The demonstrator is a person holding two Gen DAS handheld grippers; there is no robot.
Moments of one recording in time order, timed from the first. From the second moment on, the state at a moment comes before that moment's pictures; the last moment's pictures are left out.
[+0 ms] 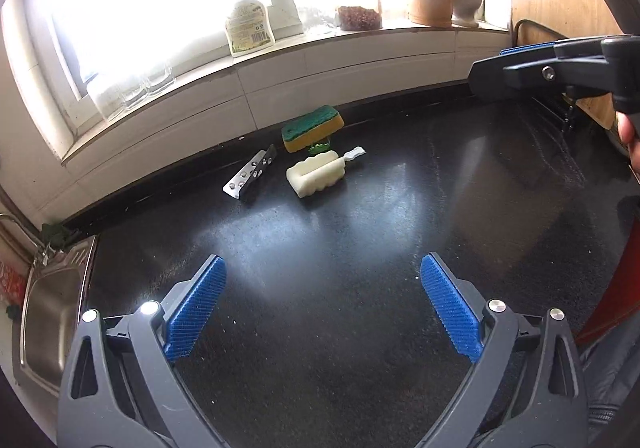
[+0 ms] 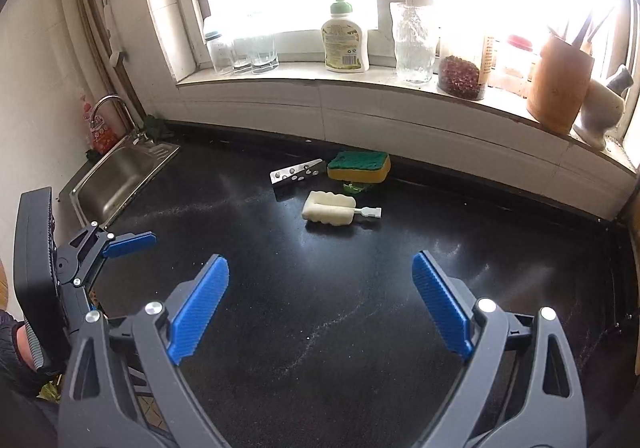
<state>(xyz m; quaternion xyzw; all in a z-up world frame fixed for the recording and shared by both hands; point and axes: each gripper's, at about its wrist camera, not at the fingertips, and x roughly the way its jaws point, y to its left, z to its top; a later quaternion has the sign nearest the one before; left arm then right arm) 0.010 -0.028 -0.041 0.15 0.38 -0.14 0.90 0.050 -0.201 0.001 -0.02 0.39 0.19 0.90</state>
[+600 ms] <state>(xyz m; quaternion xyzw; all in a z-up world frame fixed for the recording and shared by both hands) 0.227 0.029 -0.125 0.17 0.45 -0.16 0.87 0.210 -0.173 -0.089 -0.10 0.45 0.30 0.84</state>
